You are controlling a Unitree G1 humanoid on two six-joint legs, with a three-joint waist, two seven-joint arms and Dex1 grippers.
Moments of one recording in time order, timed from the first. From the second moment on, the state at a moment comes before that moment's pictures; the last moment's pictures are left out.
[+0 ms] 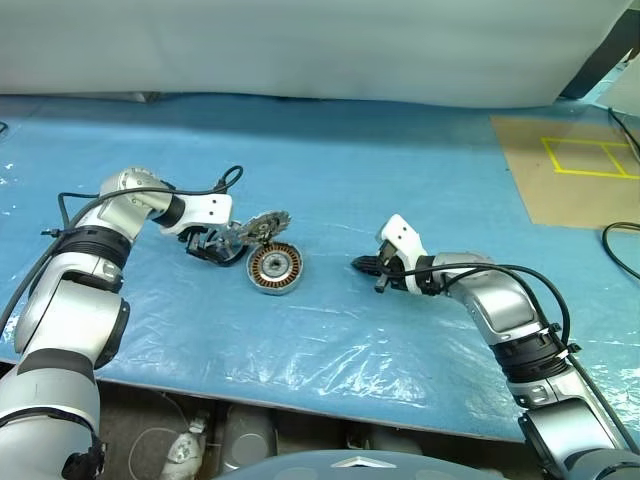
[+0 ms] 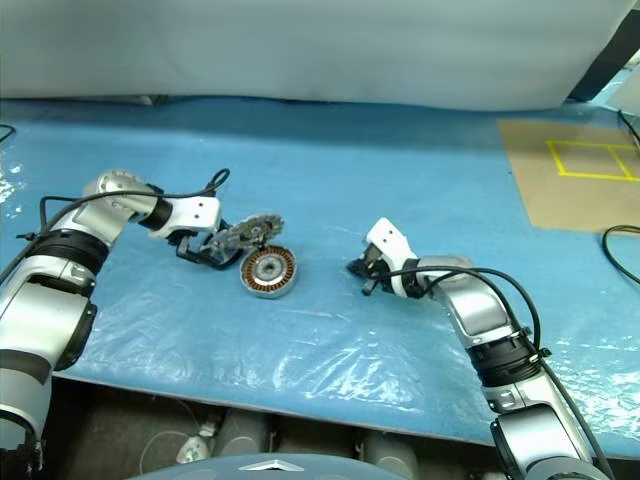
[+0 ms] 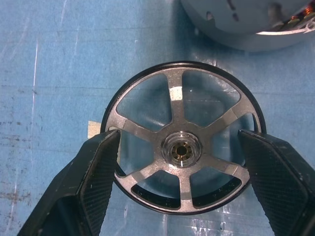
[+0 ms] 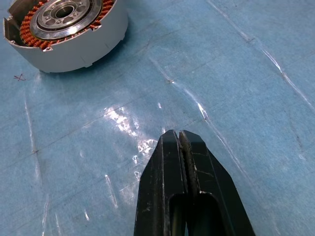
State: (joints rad) left arm -1.02 0.68 -0.36 1.00 0.26 -0.35 -1.38; right arm -0.41 -0.51 0.22 -0.06 0.20 0.68 0.84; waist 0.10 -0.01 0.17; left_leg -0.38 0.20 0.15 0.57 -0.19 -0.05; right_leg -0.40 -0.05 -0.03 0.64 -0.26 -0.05
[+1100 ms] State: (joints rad) left arm -0.95 0.68 -0.33 0.93 0.25 -0.35 -1.38; right arm -0.41 -0.51 0.22 -0.06 0.20 0.68 0.84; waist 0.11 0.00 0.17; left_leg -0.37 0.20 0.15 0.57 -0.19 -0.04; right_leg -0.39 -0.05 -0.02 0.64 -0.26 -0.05
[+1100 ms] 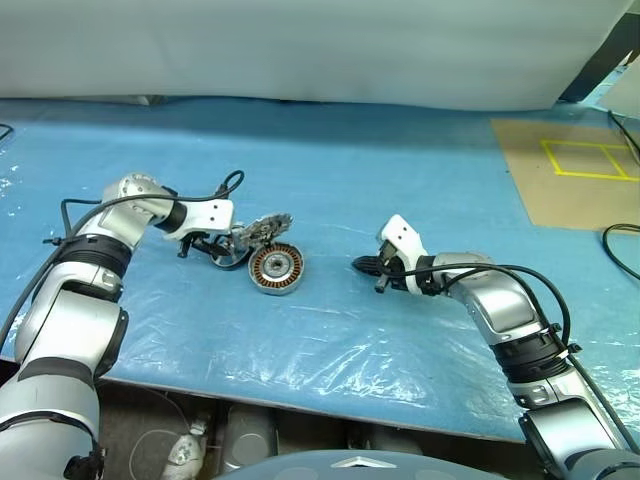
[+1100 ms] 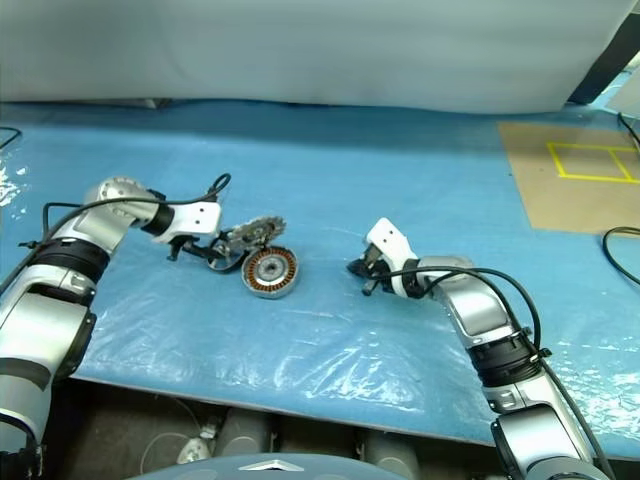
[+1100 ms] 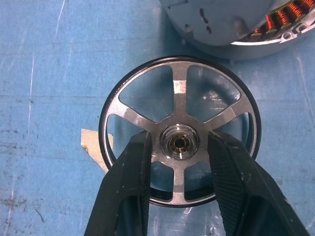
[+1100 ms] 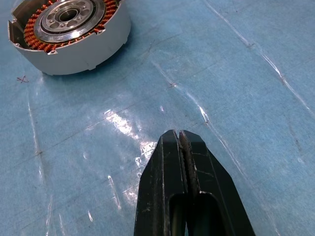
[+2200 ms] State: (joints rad) left arm -0.49 0.79 -0.14 0.02 -0.25 0.25 -1.49; right arm -0.47 -0.51 0.24 0.03 0.18 0.64 0.87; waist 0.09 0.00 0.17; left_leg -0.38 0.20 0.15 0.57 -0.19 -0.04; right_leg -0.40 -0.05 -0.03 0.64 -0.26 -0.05
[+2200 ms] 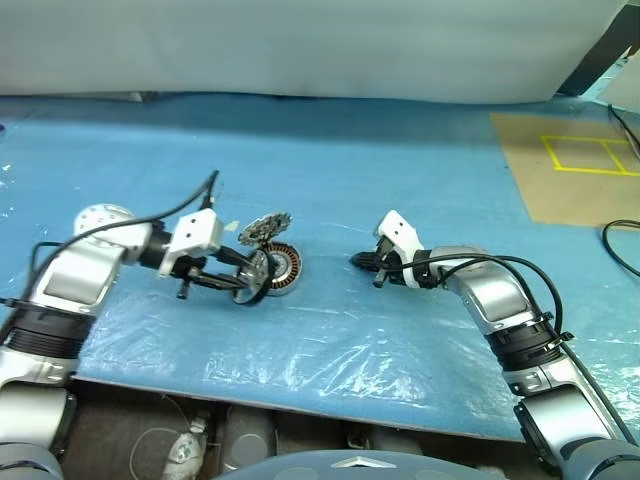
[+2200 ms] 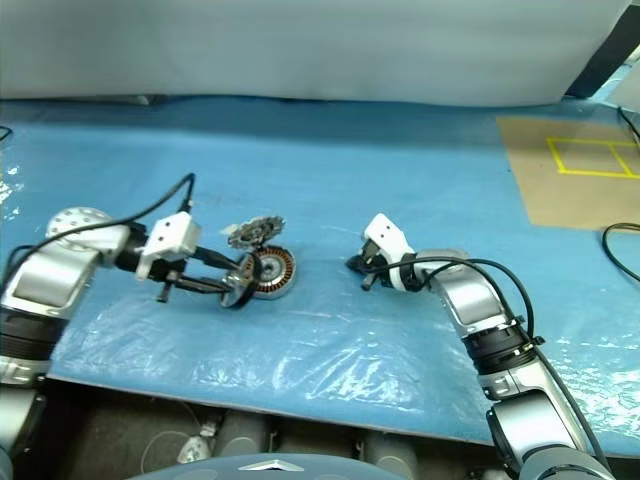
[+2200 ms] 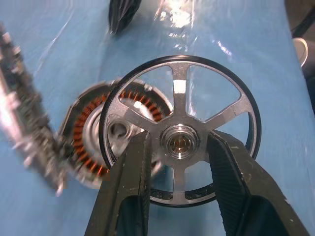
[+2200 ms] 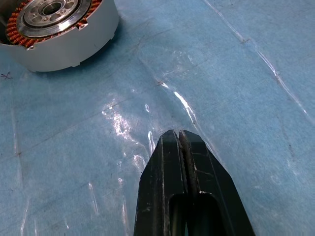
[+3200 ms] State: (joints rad) left arm -0.66 0.76 -0.27 0.23 -0.05 0.08 -1.43; right arm -0.42 -0.52 0.24 -0.02 0.18 0.66 0.83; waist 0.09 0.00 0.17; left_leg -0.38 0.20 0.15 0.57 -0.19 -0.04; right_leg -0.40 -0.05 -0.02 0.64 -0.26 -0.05
